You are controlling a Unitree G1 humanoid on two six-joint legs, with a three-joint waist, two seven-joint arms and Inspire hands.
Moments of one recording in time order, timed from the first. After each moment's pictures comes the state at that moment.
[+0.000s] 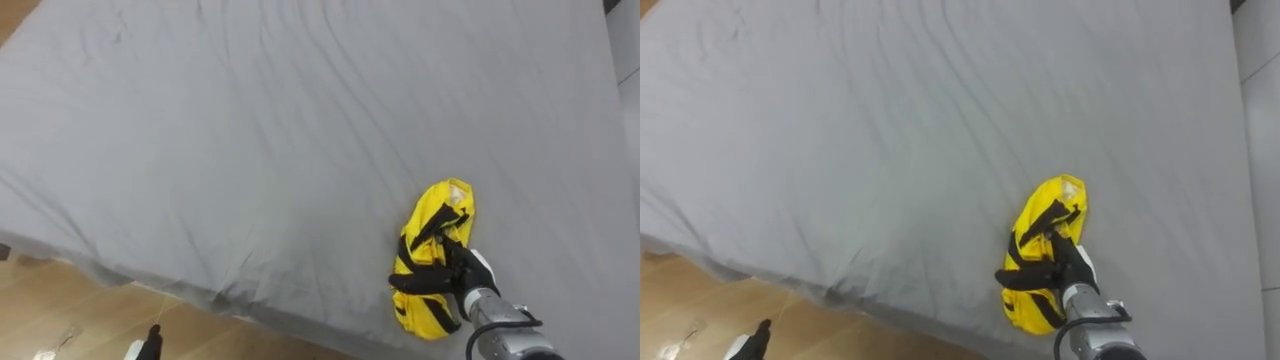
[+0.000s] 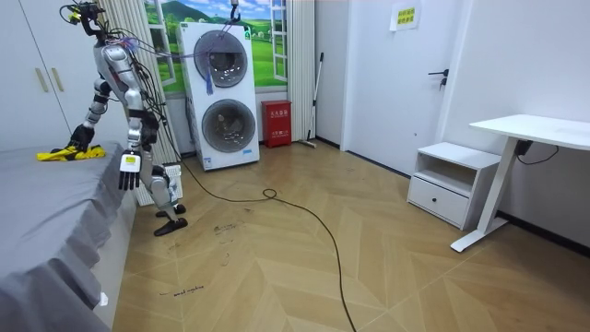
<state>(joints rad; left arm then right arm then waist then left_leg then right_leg) -0.03 0.25 -0.15 1.13 0.07 -0.08 0.17 -0.35 -0.24 0.34 1.28 0.42 -0.15 -0.03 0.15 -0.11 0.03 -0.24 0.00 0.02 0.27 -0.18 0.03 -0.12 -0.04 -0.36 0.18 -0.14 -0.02</state>
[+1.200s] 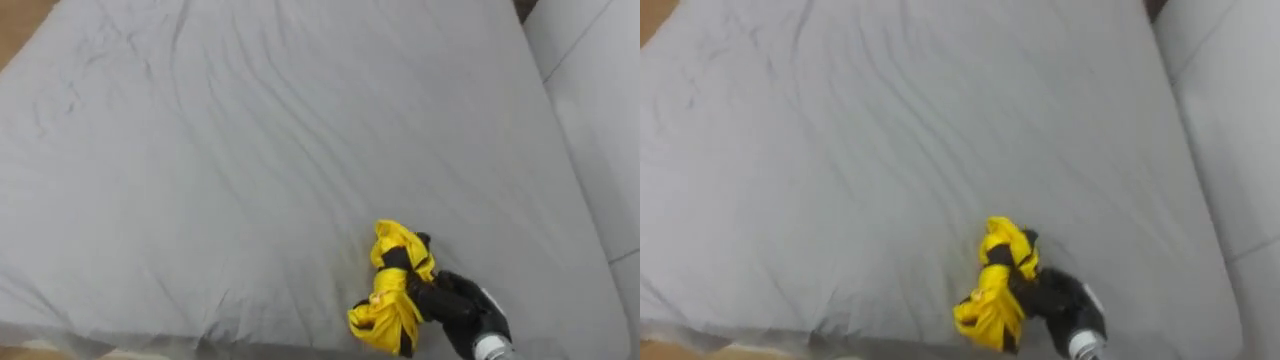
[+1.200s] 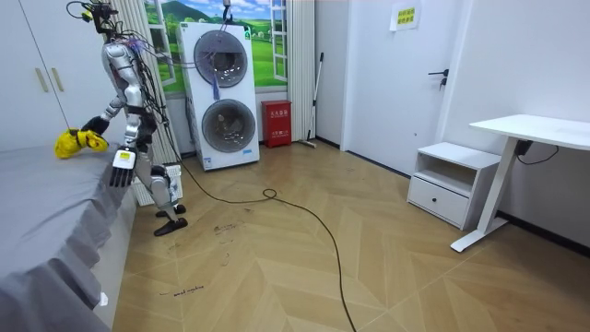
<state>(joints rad) 0.12 0.23 -0.01 1.09 0.12 -0.13 0.20 0.07 -0.27 0.06 0.59 0.65 -0.08 0.14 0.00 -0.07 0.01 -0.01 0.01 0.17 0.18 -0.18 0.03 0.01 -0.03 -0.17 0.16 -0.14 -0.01</state>
